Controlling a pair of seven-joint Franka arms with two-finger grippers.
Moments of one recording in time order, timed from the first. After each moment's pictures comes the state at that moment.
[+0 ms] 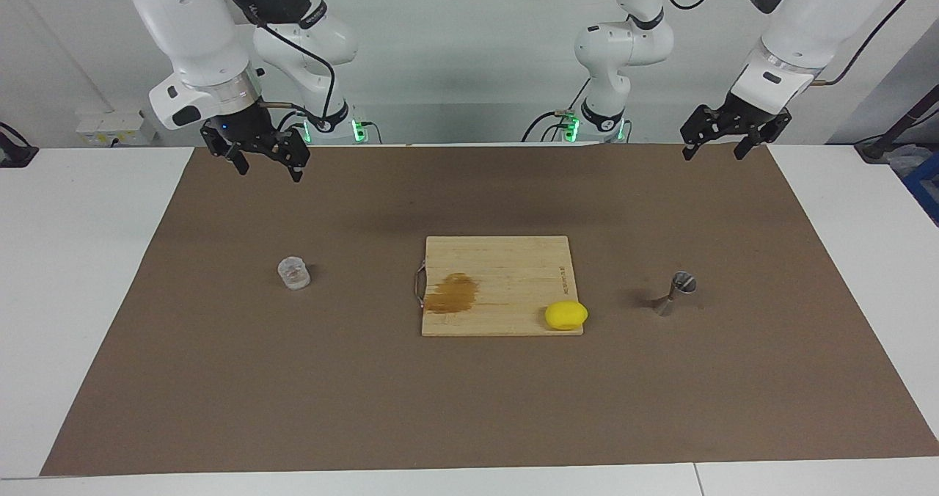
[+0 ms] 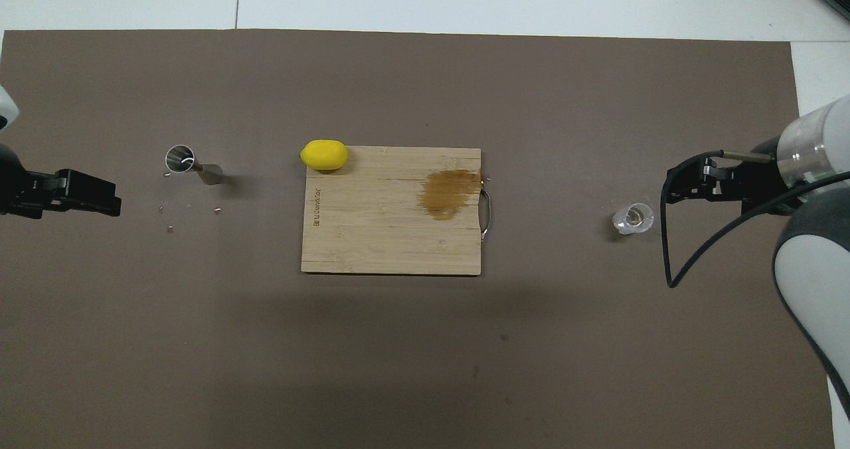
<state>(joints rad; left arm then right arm) 0.01 -0.06 -0.08 -1.62 -0.04 1.52 -0.03 0.00 -0.03 0.10 -1.66 0.01 1.60 0.30</state>
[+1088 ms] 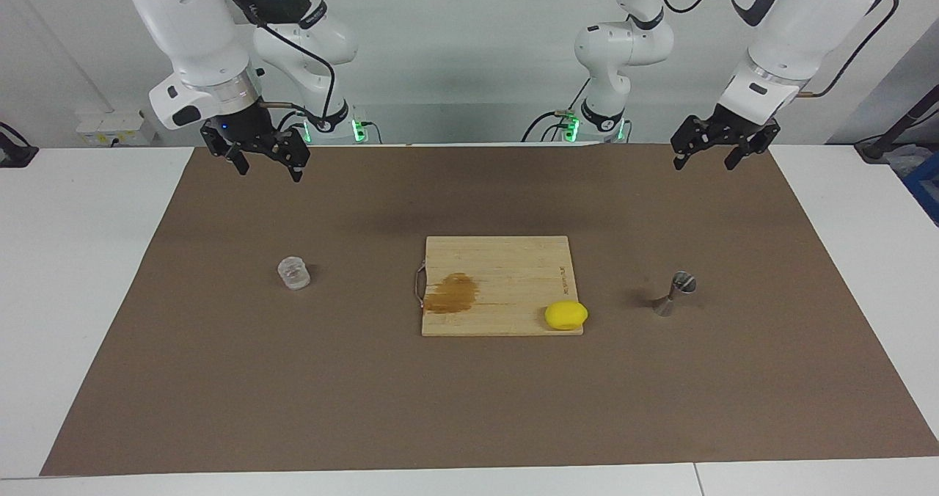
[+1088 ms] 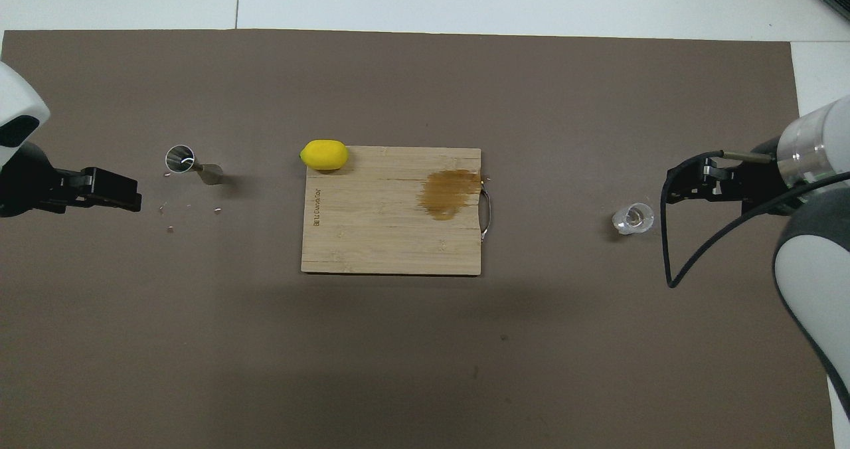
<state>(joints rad) 0.01 -0.06 -0.10 -1.67 -0.06 1.58 -0.04 0.00 -0.03 0.10 -1.66 0.01 1.60 0.30</state>
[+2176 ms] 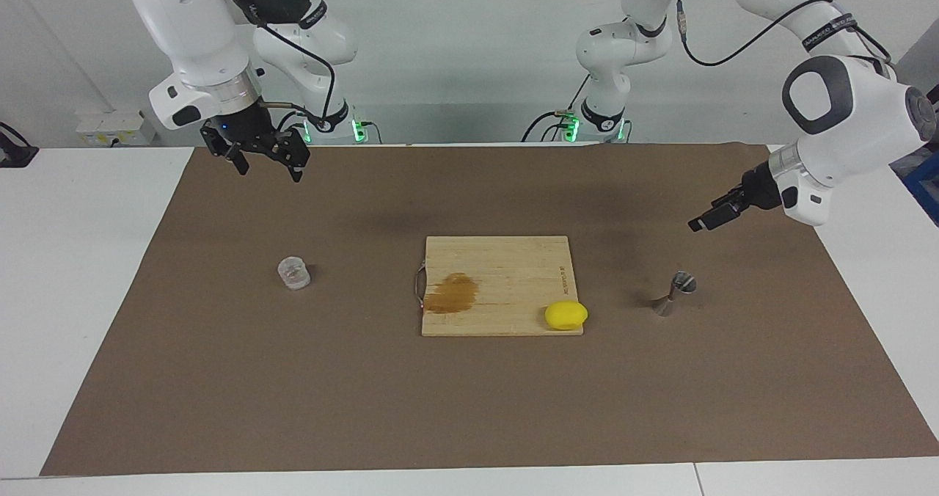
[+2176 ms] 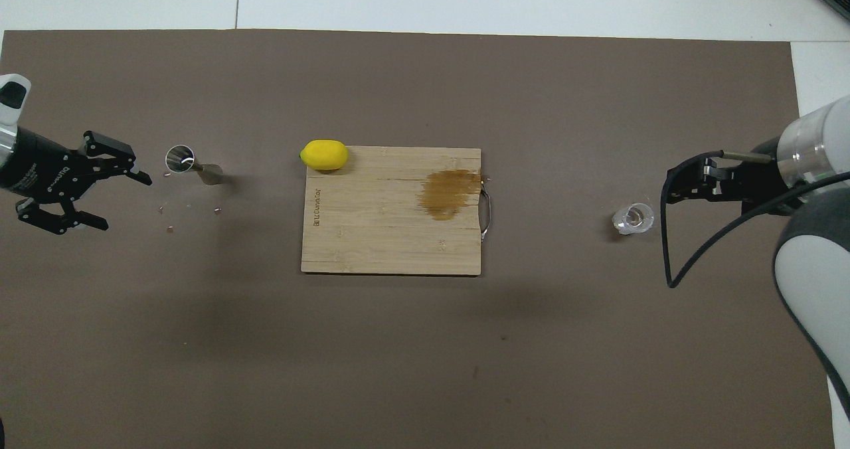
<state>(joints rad) 0.20 0.21 -0.07 -1.67 -0.36 1.58 -0.55 0.00 -0.03 0.10 -1.66 0.01 1.60 0.30</state>
